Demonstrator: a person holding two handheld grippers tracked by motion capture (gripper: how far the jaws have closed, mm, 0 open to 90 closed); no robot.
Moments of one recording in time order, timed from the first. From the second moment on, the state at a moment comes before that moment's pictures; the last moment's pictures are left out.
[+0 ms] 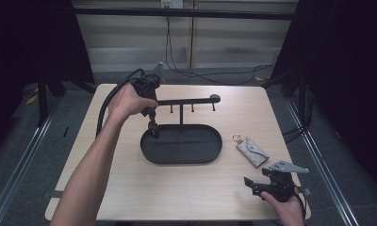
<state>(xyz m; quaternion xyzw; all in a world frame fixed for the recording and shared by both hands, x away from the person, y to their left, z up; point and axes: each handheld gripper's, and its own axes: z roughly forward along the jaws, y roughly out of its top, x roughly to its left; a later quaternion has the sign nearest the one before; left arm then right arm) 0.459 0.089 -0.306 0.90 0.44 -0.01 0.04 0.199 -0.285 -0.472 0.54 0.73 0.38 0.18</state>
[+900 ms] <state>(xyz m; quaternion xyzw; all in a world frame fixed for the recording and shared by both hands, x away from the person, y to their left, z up) 0.442 0.112 -0.301 0.89 0.45 -0.02 0.06 0.200 -0.286 -0.472 0.54 0.73 0.38 0.18</state>
